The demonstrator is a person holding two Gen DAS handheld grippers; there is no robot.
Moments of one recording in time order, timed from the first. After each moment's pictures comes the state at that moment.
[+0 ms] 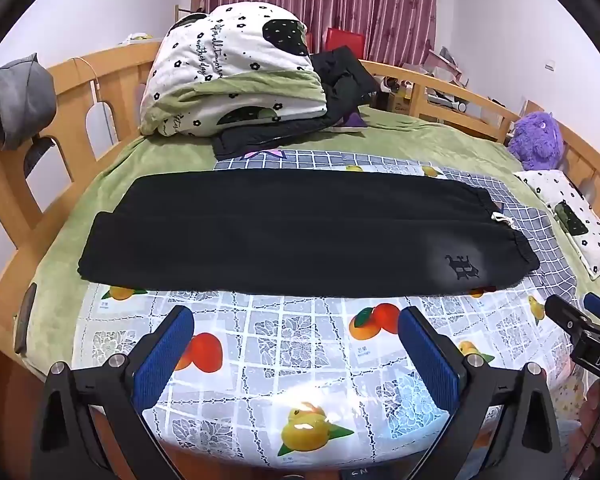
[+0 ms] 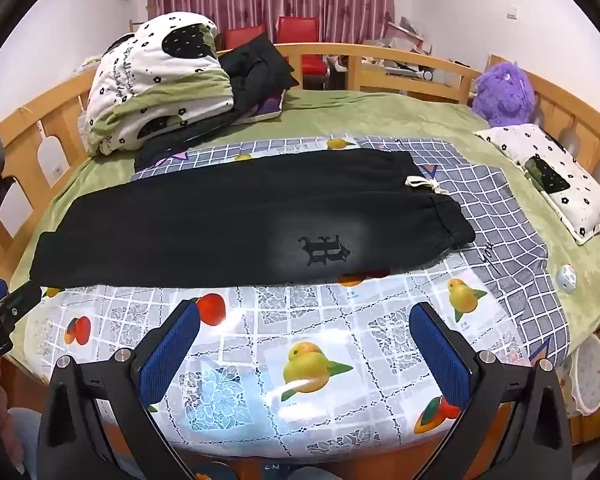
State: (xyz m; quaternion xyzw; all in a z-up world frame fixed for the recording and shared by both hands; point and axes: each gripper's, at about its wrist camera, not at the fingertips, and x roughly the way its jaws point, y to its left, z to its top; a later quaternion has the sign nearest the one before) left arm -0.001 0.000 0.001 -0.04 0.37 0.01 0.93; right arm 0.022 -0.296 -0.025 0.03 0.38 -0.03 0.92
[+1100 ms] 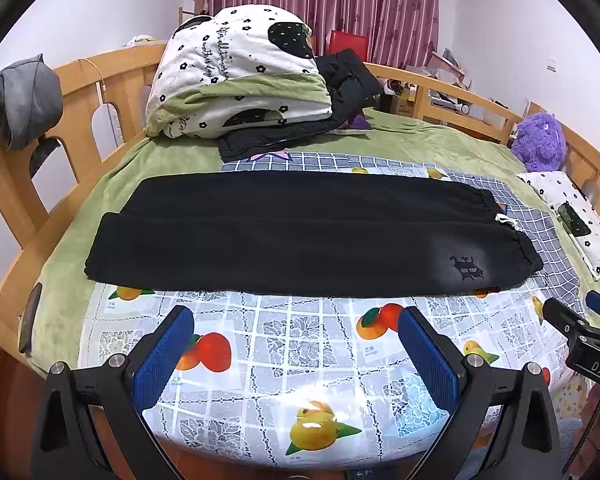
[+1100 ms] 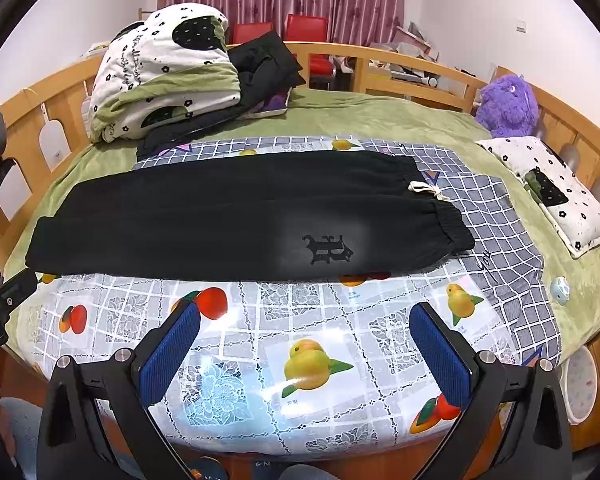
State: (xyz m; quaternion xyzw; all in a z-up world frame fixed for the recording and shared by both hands) left arm -0.003 0.003 0.002 -0.03 0.37 0.02 0.93; right arm 0.020 -0.283 -0.027 -0.01 0.39 -0.04 0.92
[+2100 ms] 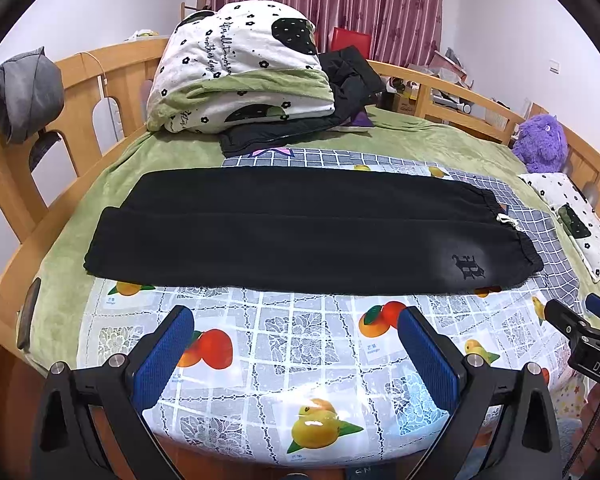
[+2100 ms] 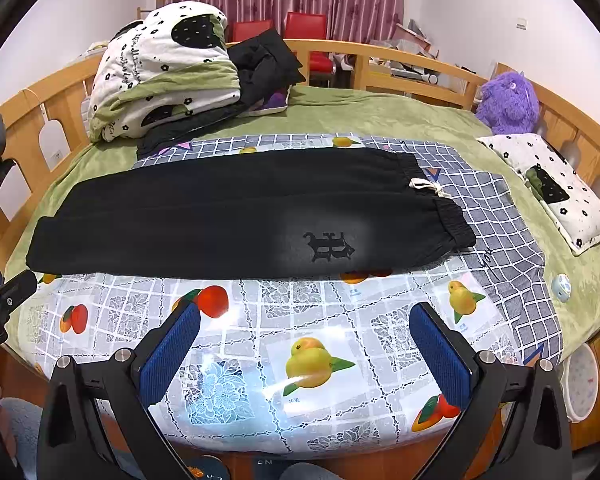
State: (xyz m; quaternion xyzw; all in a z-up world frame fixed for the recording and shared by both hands) left arm -0.005 0.005 -0.001 -0.03 0.38 0.02 0.93; right arm 0.022 -0.281 -0.027 -0.01 0.39 -0.04 0.92
